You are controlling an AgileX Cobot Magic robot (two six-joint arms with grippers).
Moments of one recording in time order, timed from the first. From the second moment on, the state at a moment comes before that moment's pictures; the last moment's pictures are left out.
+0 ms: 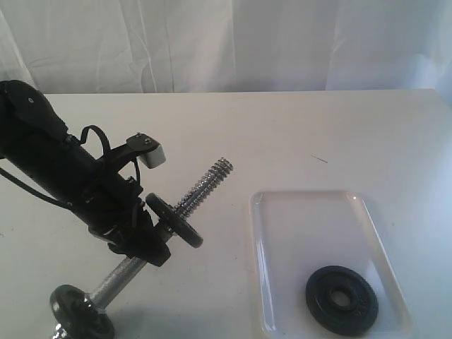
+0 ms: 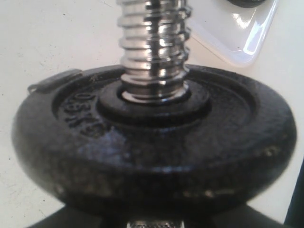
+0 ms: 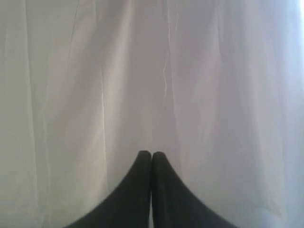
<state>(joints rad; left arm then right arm) -0.43 1.67 -0.99 -0.80 0.94 1.09 0.14 0.00 0.00 0.04 -0.37 0.06</state>
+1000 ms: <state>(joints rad) -0.43 1.67 -0.99 -0.80 0.94 1.09 0.27 0.94 -0.89 0.10 0.85 -0.09</state>
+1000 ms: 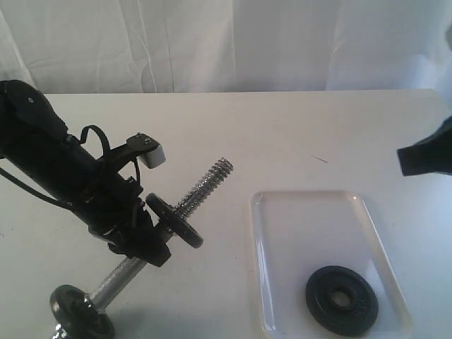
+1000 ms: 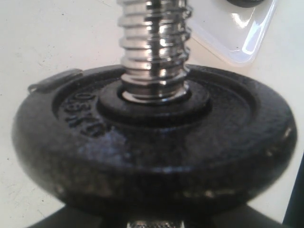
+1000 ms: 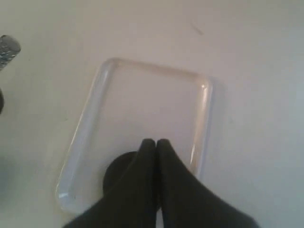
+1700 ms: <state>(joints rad) -0.43 1.67 -0.99 -0.80 0.94 1.09 0.53 1.42 -0.99 -0.01 0.88 -0.06</state>
